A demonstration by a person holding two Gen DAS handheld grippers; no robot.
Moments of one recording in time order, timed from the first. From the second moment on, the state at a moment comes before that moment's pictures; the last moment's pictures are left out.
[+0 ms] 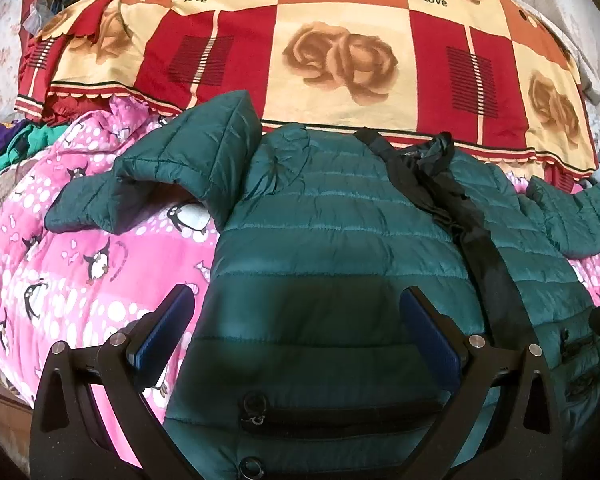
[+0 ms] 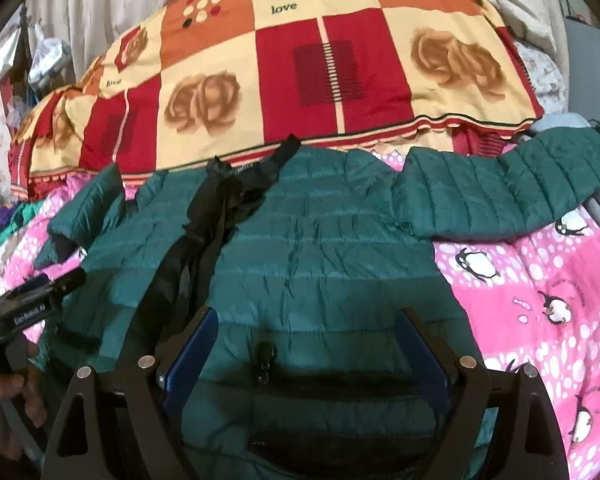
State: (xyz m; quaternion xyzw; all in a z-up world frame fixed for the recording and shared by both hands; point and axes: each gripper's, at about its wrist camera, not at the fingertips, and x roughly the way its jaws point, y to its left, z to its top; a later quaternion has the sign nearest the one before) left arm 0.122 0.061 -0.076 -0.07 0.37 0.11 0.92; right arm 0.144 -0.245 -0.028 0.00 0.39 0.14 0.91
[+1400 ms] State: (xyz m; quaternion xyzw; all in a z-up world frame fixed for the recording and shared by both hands) left arm 0.124 0.056 -0.084 -0.05 0.38 0.11 0.92; right arm 0.140 -0.238 -0.026 -0.08 0.38 0.07 0.92
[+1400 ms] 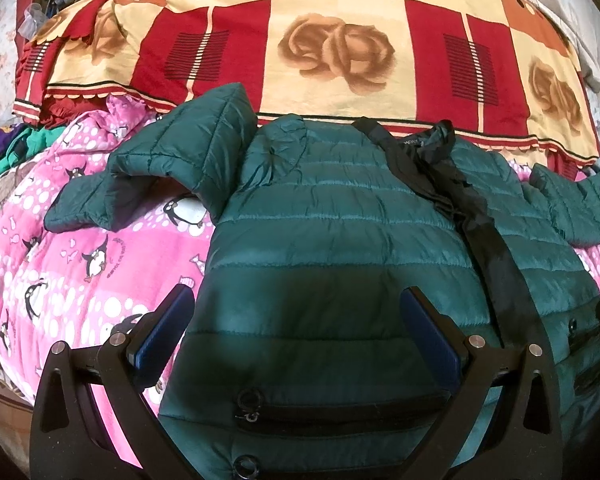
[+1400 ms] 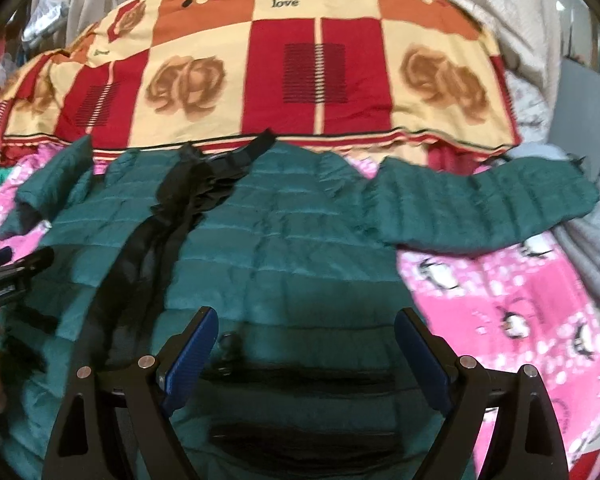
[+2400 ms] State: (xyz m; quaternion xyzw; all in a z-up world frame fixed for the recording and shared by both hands) left arm 0.121 0.061 -0.081 -0.08 0.38 0.10 0.92; right arm 0.140 -0.241 -0.026 -0.04 0.39 0.10 0.91
